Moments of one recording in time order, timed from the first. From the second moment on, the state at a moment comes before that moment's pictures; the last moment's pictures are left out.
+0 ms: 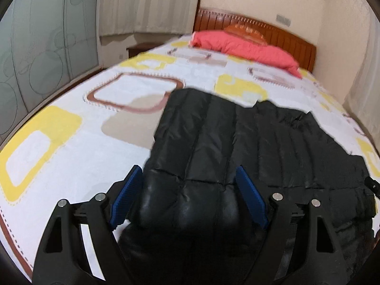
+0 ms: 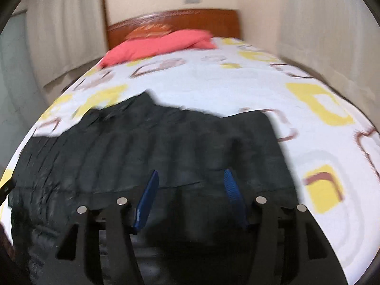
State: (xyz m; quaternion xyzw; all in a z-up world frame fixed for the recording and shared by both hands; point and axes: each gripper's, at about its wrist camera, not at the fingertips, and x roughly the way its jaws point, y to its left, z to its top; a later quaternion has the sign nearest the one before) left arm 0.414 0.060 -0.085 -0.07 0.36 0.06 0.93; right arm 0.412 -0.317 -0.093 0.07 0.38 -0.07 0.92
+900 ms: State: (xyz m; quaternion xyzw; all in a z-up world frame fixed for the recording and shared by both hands) left arm 0.464 0.048 -0.059 -0.06 0.37 0.06 0.93; right arm 0.485 -0.291 -0.092 0.08 0.39 -0.05 0.92
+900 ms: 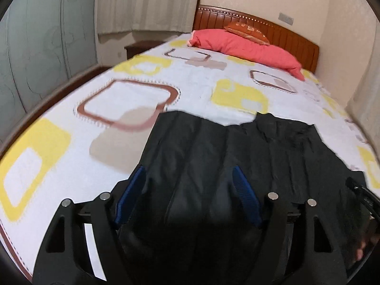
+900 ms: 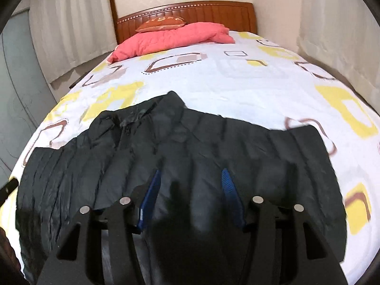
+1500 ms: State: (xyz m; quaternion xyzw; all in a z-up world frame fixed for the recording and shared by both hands) left arm 0.468 0.050 -0.092 -0.07 0.42 0.07 0.90; right arm 0.465 -0.301 -0.100 0.11 0.40 -0.04 0.91
